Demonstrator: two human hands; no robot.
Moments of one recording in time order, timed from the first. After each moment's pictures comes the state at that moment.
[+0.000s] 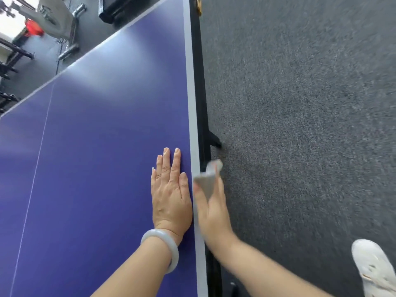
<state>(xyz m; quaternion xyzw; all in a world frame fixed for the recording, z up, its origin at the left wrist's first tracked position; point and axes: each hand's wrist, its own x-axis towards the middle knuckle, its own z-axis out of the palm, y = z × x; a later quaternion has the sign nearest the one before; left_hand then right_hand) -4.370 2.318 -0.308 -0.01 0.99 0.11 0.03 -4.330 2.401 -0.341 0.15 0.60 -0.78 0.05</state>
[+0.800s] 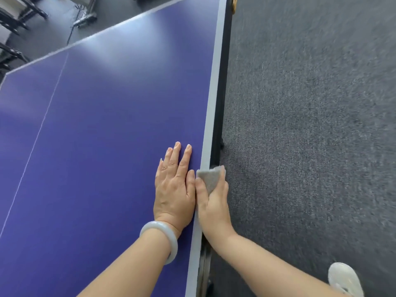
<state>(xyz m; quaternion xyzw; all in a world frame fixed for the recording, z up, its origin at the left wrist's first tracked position) -4.370 2.320 -0.305 -0.02 0.99 0.10 0.01 -4.346 2.412 -0.332 0.17 0.62 -0.74 0.17</state>
